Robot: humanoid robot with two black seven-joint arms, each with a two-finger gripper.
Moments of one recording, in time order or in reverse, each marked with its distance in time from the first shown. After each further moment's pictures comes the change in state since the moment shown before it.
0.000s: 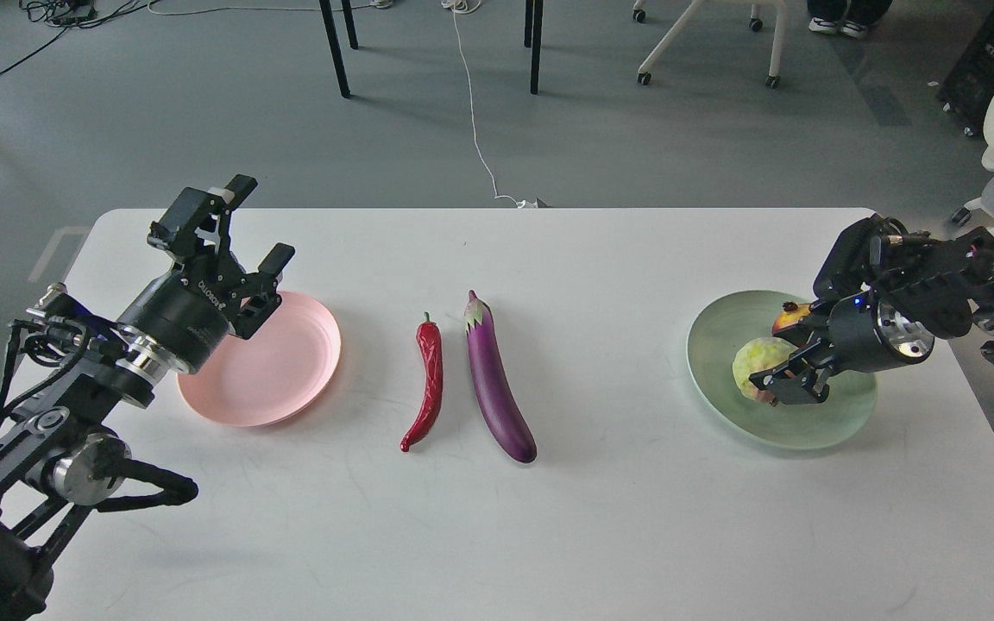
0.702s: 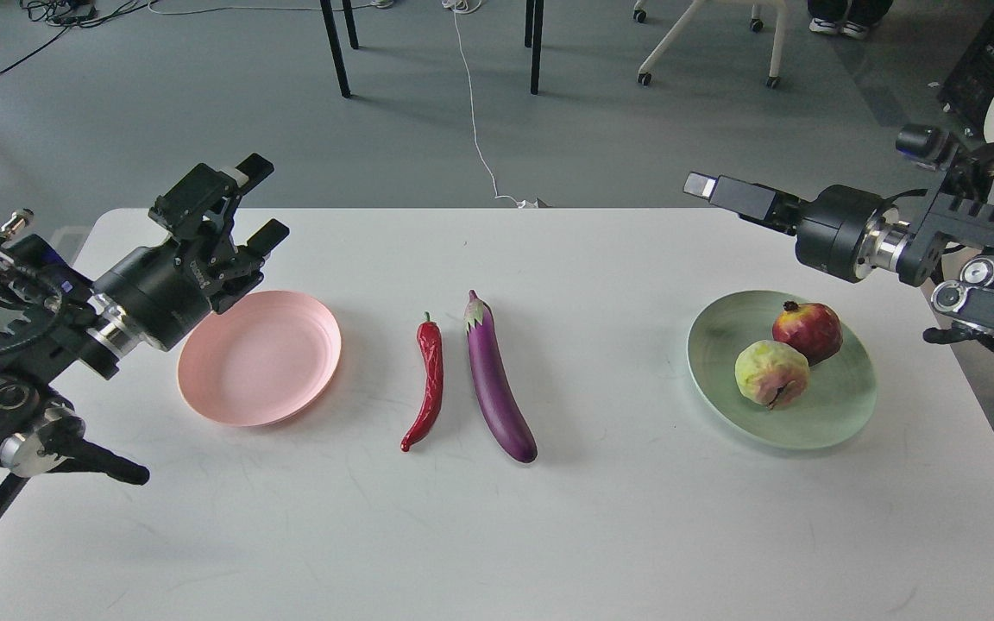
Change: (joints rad) left arm -0.092 0.126 0.007 -0.065 0.331 -0.124 0.024; right arm -0.434 -0.197 0.943 0.065 0.910 0.009 0.000
